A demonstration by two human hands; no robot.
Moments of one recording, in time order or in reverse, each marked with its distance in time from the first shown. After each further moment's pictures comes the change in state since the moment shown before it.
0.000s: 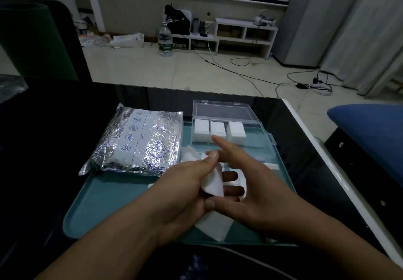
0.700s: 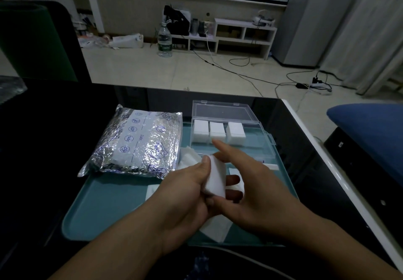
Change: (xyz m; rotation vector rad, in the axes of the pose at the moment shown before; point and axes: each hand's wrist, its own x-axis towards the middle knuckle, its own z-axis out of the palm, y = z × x) left_hand 0.010 -0.012 -0.007 -0.156 0.023 -0.082; right_hand 0.004 0.017 0.006 -0.336 0.135 -0.107
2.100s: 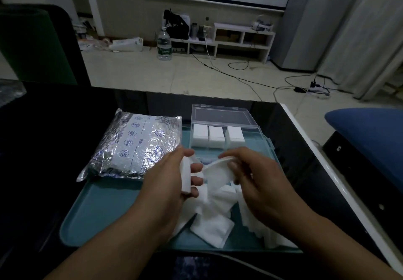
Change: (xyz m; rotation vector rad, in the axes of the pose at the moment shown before) left_hand -0.010 0.021 0.008 0.182 0.457 0.351; right_hand 0.012 0.019 0.000 -0.001 0.226 0.035
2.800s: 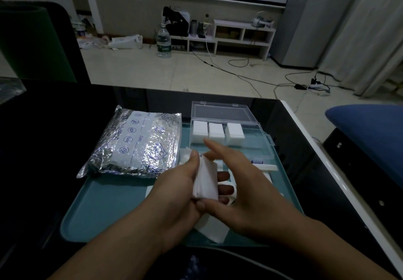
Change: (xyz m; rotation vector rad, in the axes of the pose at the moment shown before) left_hand 0.001 -0.017 0.000 -0.135 -0.297 -0.264; right_hand -0.012 -0.026 0.003 0.113 -0.229 -0.056
